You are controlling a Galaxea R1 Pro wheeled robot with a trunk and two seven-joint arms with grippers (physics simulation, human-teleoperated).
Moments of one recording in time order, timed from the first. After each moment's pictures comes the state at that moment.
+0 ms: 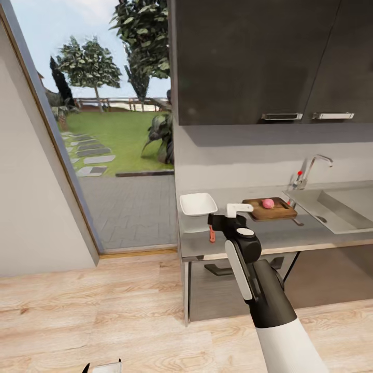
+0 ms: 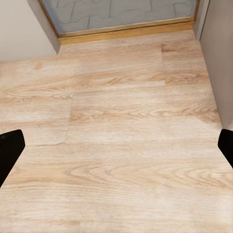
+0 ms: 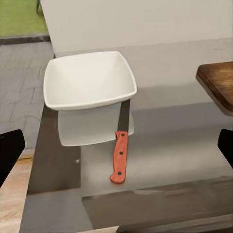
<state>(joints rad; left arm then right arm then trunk) -0.38 -0.01 -0.14 0.07 0.06 -0.79 0.27 -0.64 0.17 0.22 -1.49 -0.11 0.76 -0.36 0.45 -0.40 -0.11</state>
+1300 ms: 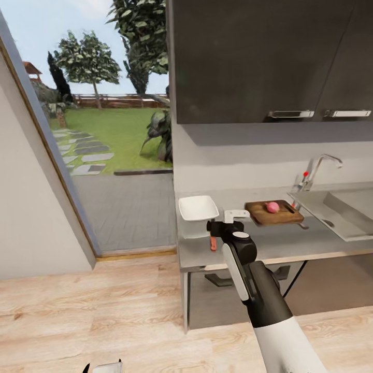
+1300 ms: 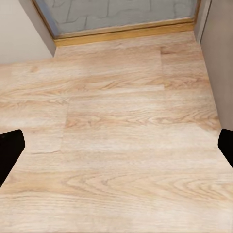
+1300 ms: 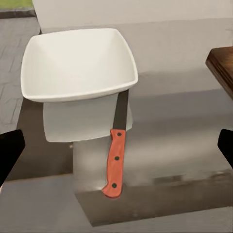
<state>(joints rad) -0.38 -0.01 -0.14 0.07 0.06 -0.79 0.28 -0.64 0.17 0.22 -1.41 -0.10 0.76 -0.36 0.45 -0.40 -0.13</state>
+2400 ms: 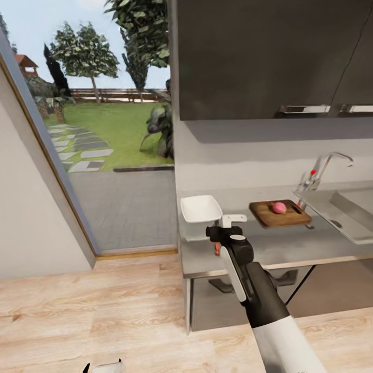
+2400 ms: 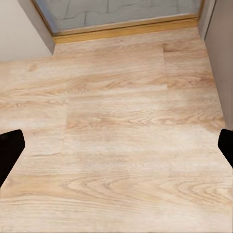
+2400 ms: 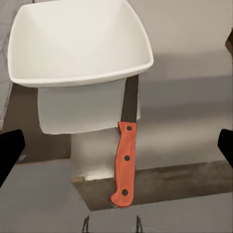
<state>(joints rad) -0.38 -0.01 -0.14 0.07 0.06 -0.79 0.28 -0.64 0.17 0.22 -1.35 -0.10 0.76 -0.36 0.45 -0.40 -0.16</state>
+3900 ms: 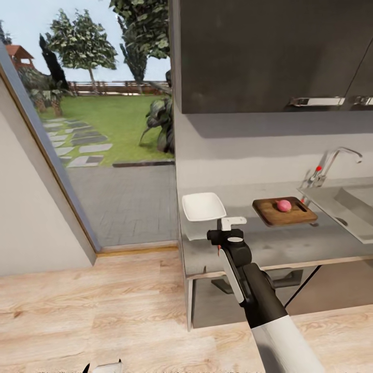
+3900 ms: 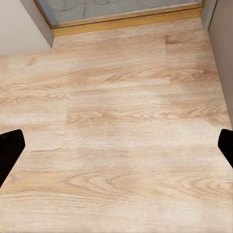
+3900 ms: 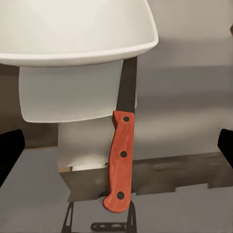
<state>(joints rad) -0.38 -0.01 -0.14 0.08 0.06 -0.79 0.28 -0.64 0.17 0.22 -1.30 -0.04 0.76 -0.36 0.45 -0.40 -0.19</state>
